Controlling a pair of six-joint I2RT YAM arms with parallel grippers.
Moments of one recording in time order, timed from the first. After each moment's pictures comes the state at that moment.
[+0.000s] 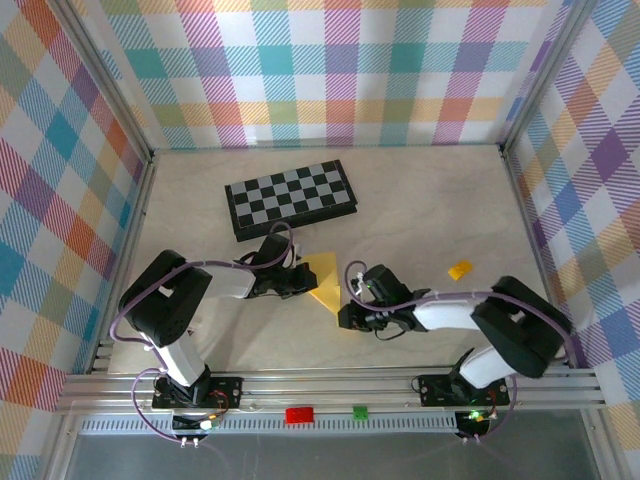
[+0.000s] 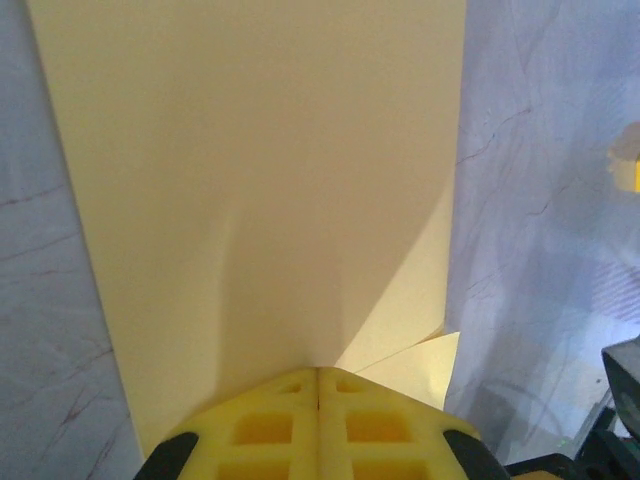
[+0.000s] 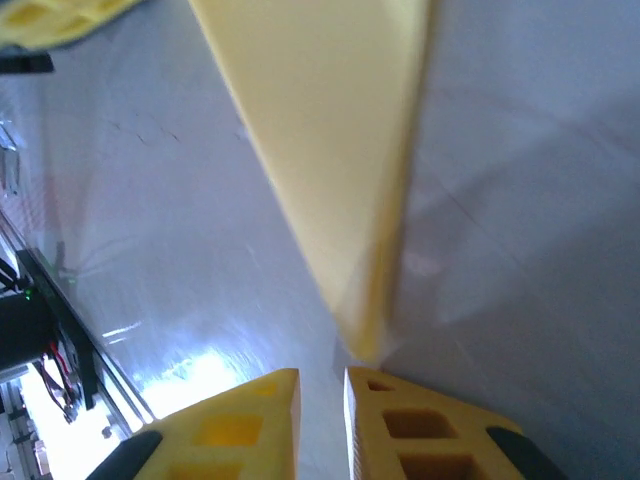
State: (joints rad) left arm -0.57 1.71 0.68 0.14 0.45 -0.82; right arm 0.80 1.45 0.43 0.12 -0.46 0.82
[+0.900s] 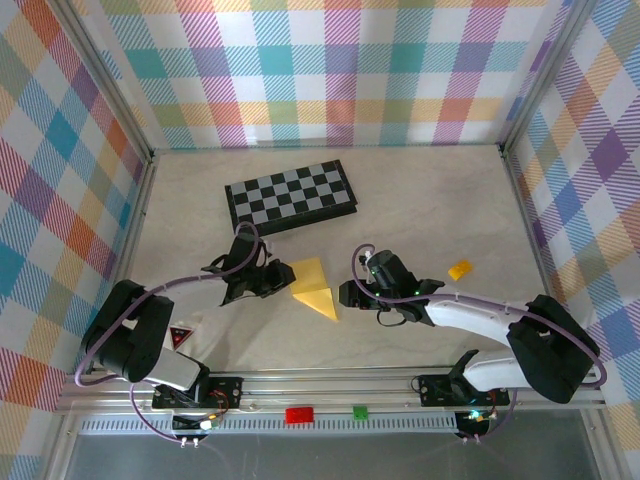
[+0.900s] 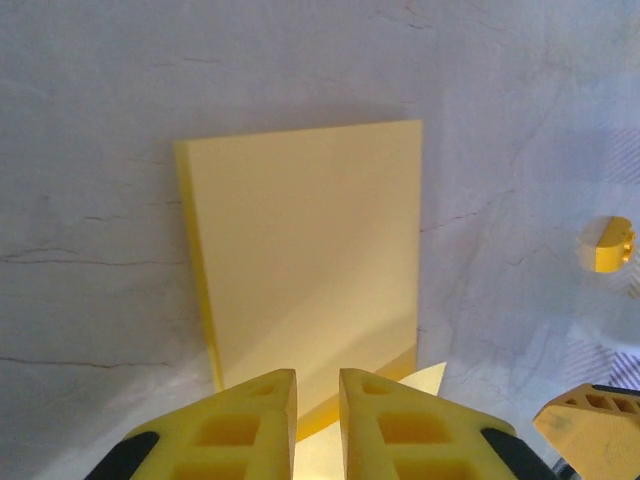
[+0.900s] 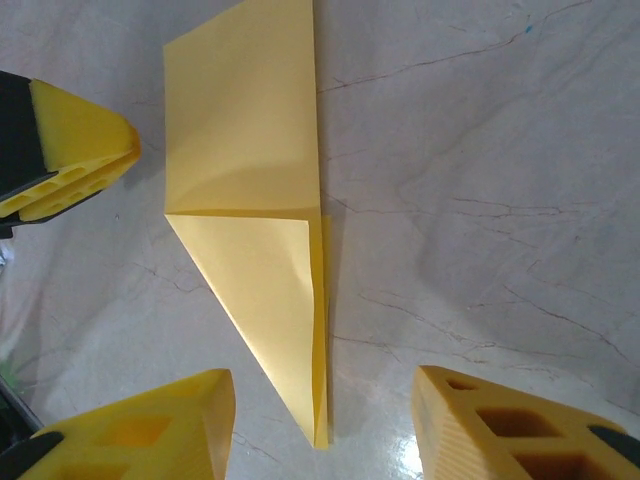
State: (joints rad) left arm -0.43 1.46 0.58 0.01 0.42 -0.85; right arm 0.79 1.31 0.55 -0.05 -0.19 0.70
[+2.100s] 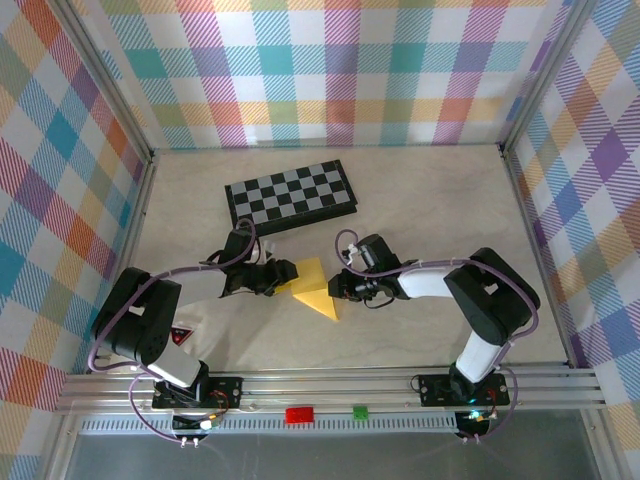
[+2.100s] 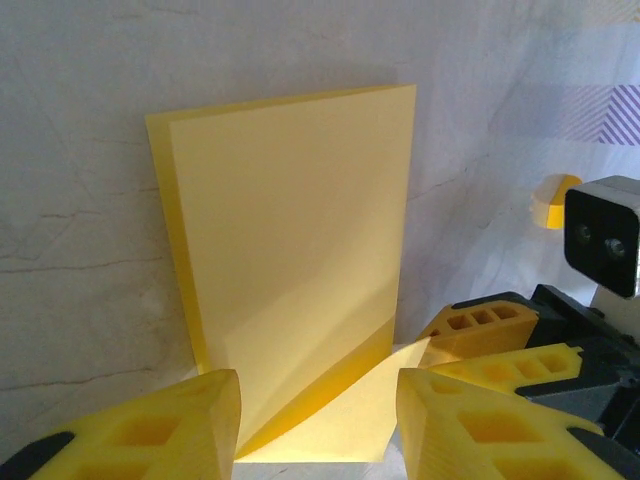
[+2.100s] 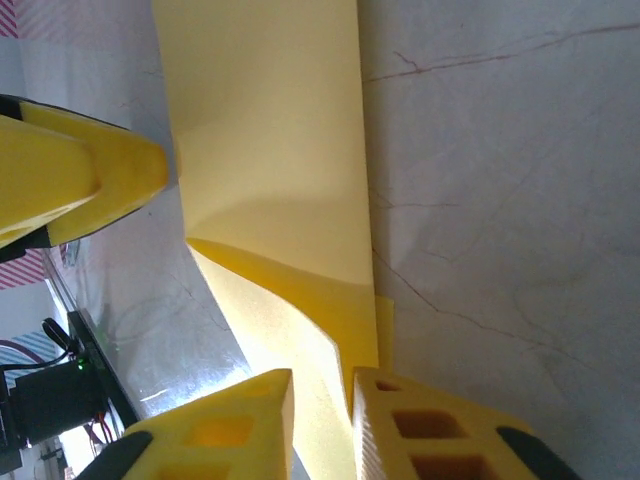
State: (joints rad) left arm -0.35 1.54 0.61 0.02 0.63 -0.81; right arm 0.67 1.71 0.71 0.12 -0.58 0.71
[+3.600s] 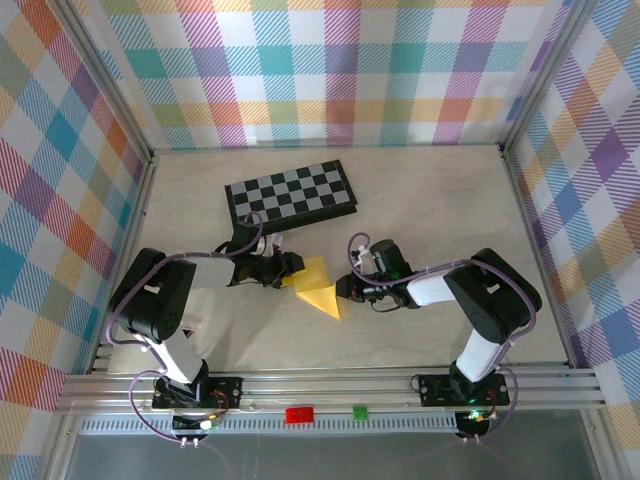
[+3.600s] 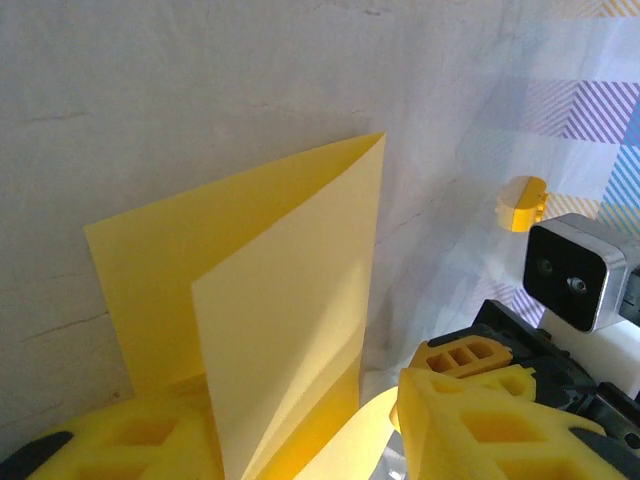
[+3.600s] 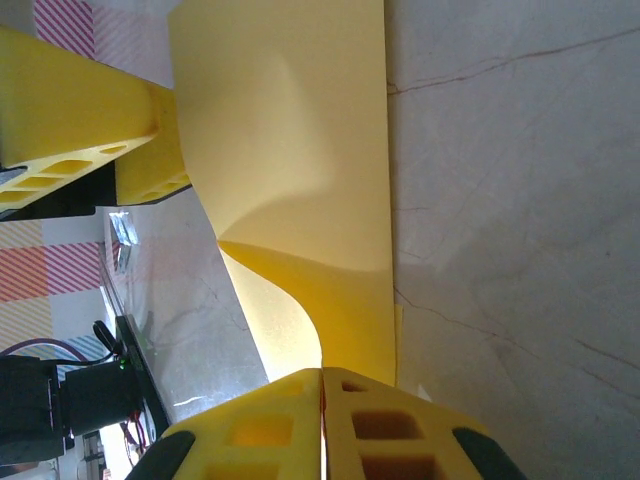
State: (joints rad) left arm -0.34 1.70 0.70 0.10 0.73 -0.85; right arm 0.61 1.71 0.57 0.40 -0.66 0.77
